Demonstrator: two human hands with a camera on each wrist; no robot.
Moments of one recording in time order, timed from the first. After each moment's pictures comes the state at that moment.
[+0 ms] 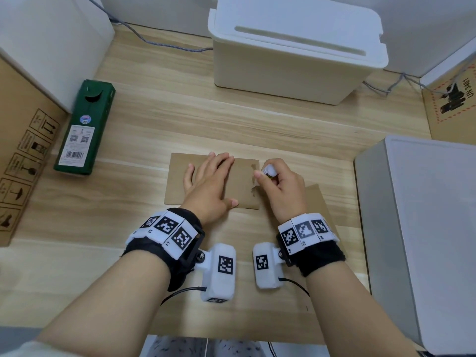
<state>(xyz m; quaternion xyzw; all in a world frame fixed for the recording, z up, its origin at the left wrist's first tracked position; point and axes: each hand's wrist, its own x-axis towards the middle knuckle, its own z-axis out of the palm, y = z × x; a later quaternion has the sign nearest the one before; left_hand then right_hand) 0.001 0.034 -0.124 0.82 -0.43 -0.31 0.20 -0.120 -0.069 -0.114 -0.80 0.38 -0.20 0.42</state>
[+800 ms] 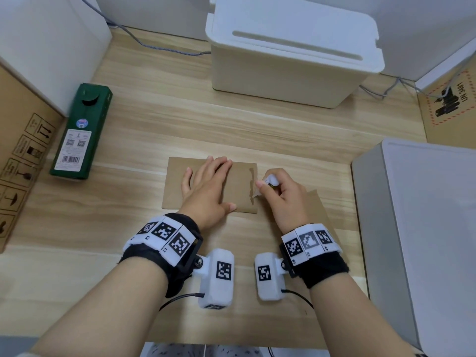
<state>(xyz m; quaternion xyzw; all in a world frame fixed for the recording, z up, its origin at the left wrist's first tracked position) 0.001 0.034 -0.123 0.83 -0.43 -0.31 0.20 -0.132 -0.066 -0.116 -0.78 0.39 -0.19 0.45</state>
